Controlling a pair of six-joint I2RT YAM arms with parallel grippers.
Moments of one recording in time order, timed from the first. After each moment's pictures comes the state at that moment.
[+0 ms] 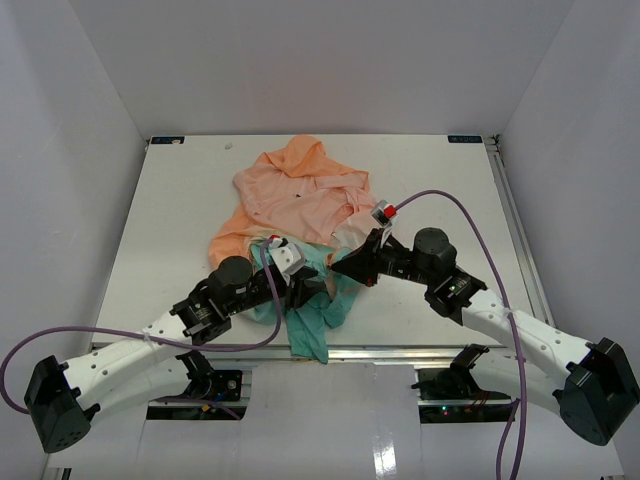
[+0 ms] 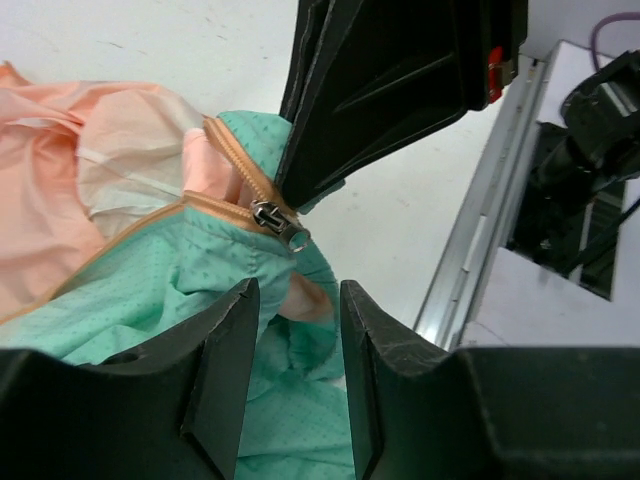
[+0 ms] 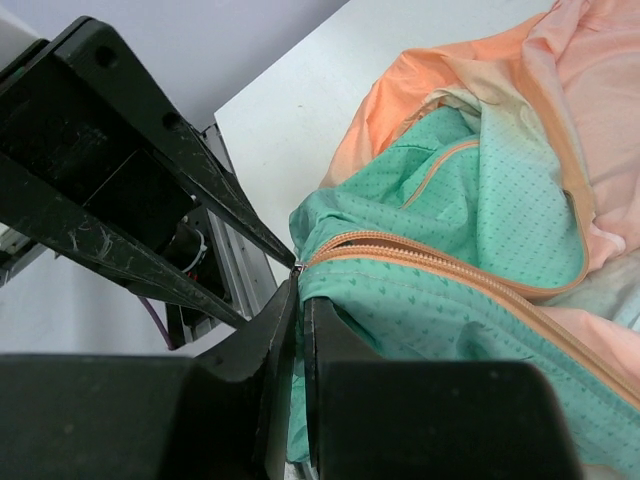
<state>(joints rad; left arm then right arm) -0.90 0.82 0.54 0.13 0.20 -0.02 0.73 0.99 0.59 0.30 -0.51 0.44</state>
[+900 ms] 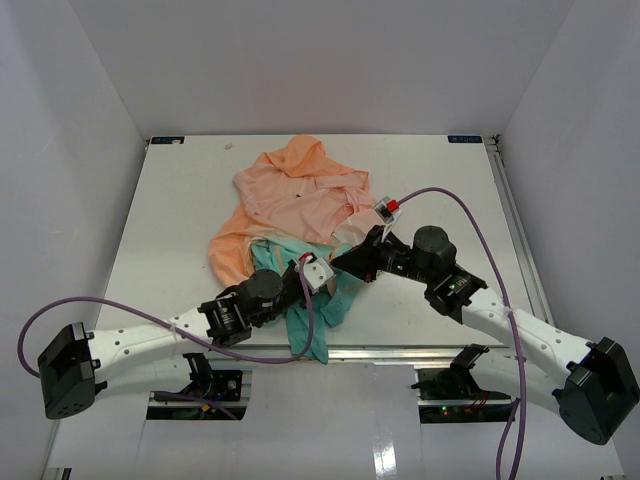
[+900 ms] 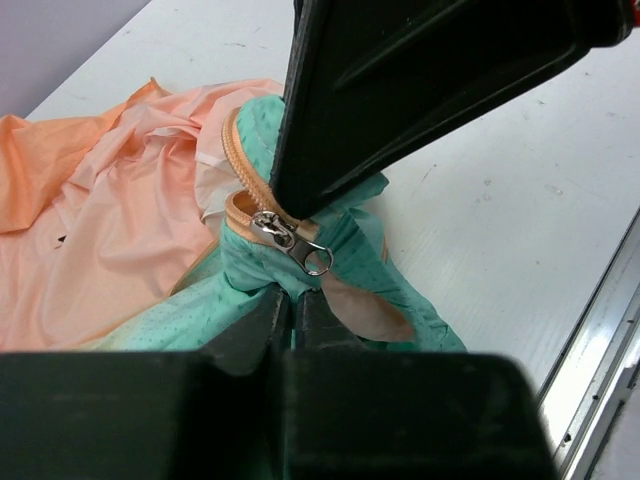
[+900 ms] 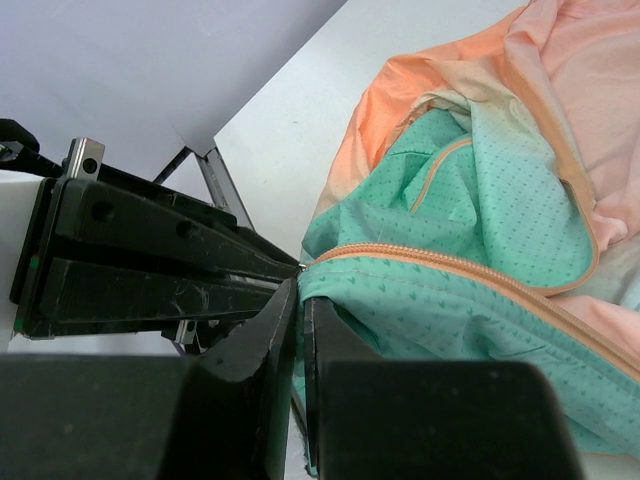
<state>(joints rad) -1.11 0.99 0.55 0.26 -0.23 0.22 0.73 1.00 0.61 0.29 -0.46 0.53</state>
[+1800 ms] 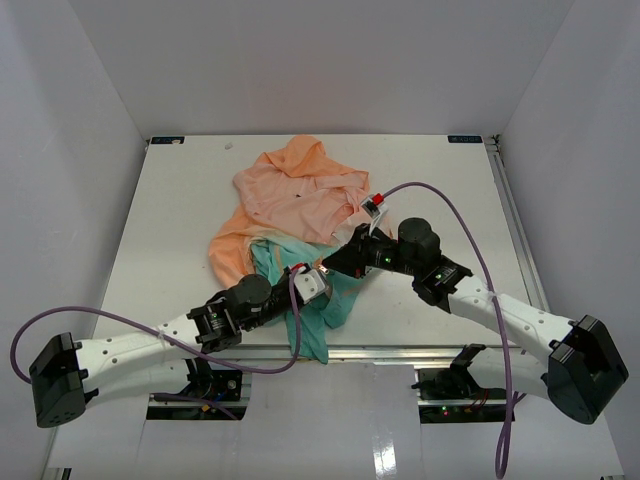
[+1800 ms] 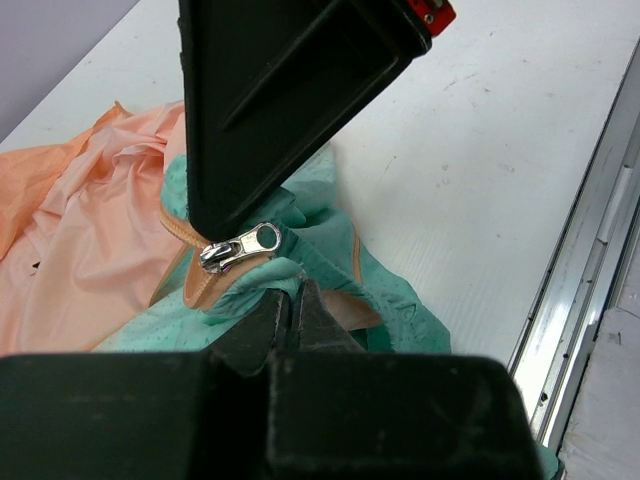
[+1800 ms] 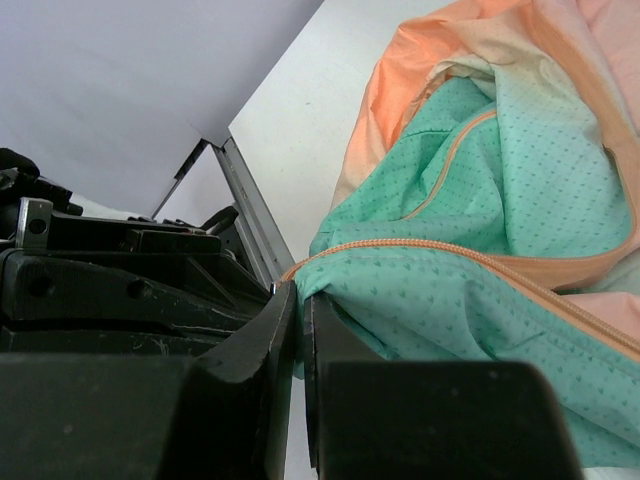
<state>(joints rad) -1.11 0.90 0.49 0.24 -0.09 0.25 0.75 1.13 0.67 0.28 -0.48 0.62</state>
